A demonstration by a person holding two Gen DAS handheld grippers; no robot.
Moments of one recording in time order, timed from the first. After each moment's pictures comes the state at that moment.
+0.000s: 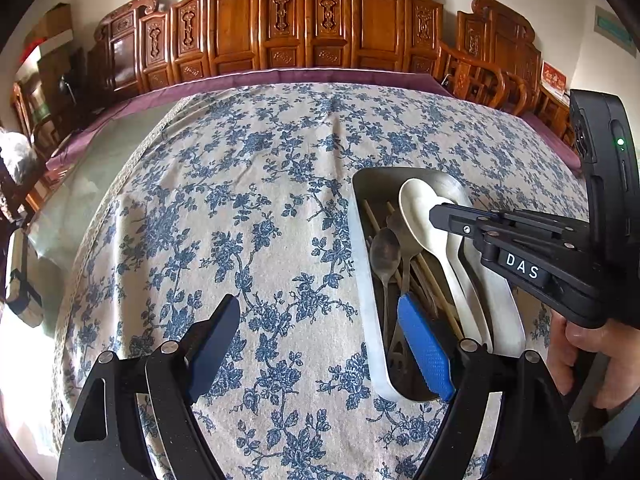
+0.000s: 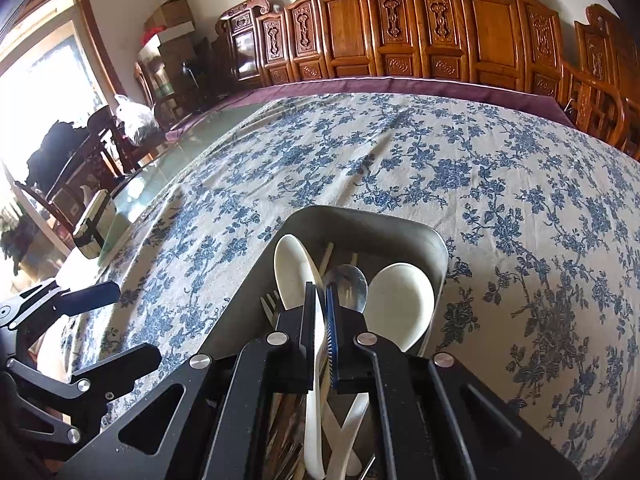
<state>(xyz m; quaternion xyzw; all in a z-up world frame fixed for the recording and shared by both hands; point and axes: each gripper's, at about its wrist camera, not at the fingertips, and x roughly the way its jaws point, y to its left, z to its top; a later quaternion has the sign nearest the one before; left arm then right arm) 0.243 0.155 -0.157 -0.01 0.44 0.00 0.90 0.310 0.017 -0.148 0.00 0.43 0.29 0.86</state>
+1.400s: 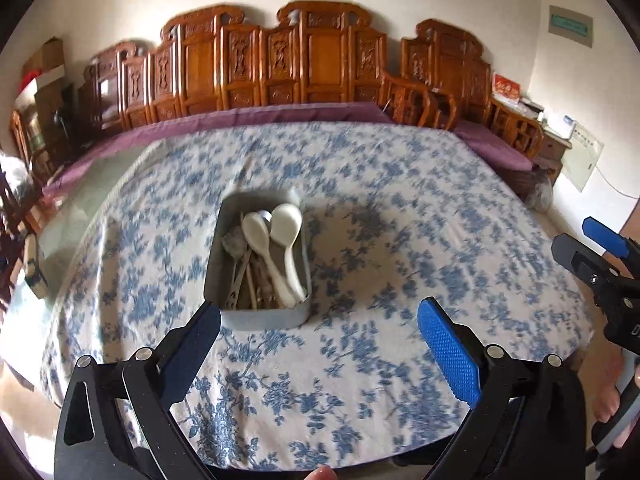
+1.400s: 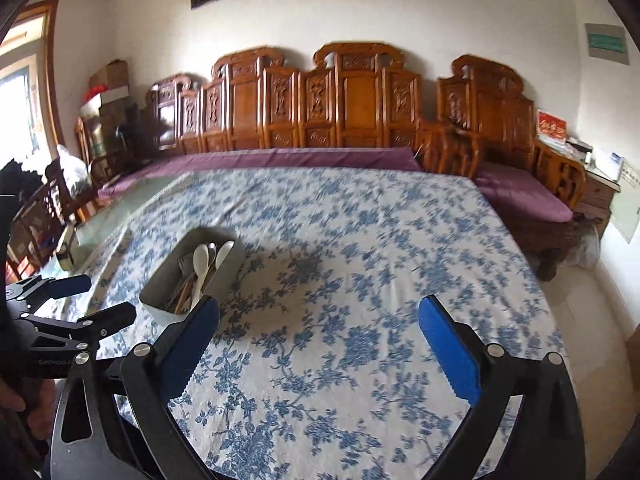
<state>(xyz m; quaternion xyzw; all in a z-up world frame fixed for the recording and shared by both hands) 0.117 -0.005 -0.069 0.00 0.38 -0.04 0.92 0.105 -0.217 -0.018 0.00 0.31 0.11 0.94</state>
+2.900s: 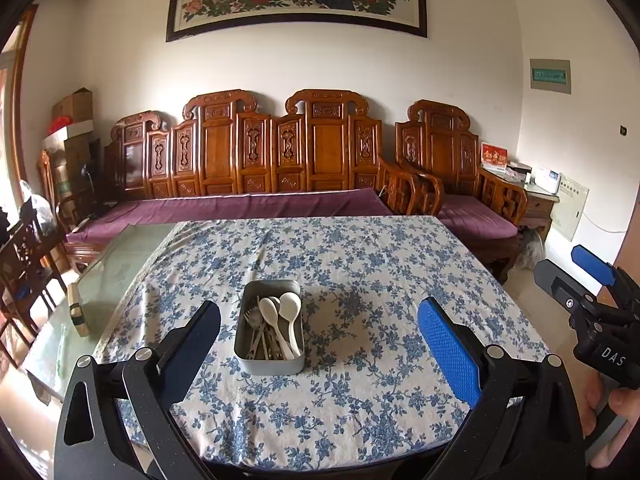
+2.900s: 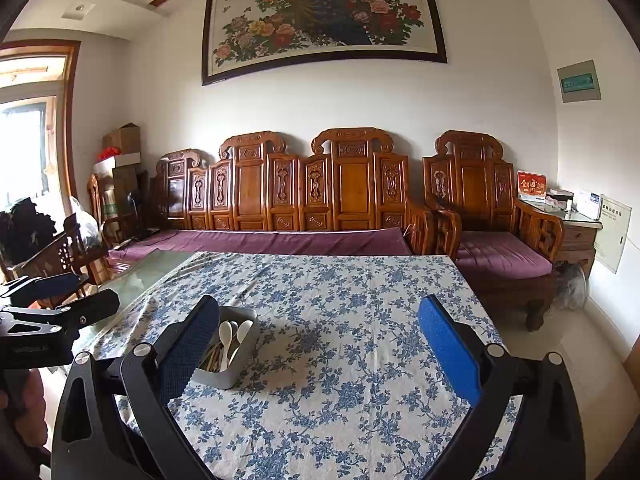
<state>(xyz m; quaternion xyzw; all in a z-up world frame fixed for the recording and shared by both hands) 0.024 -0.022 0.046 0.00 0.25 -0.02 0.97 0.017 -0.239 0.090 0.01 0.18 0.11 0.98</state>
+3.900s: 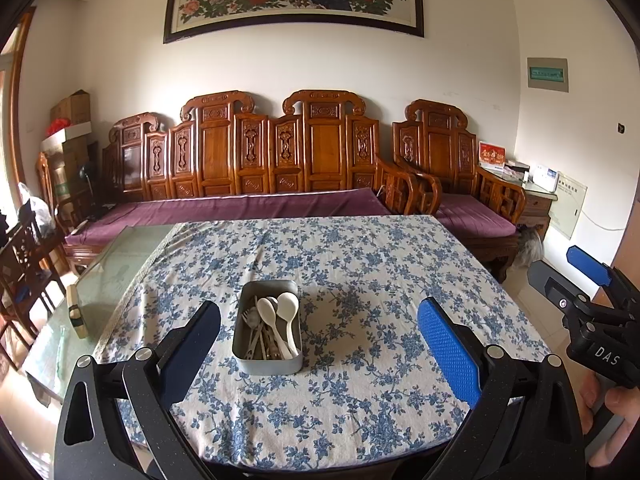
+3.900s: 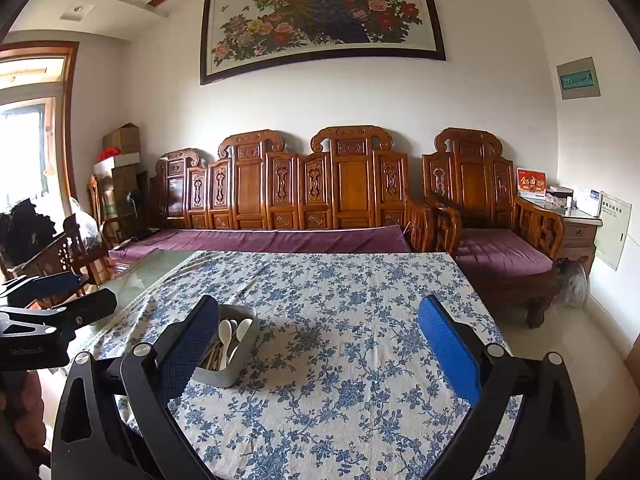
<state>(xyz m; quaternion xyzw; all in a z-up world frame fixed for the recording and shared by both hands) 0.022 -0.025 0.045 0.00 0.25 -0.02 0.97 0.017 -0.237 0.087 0.02 0.19 0.11 0.98</state>
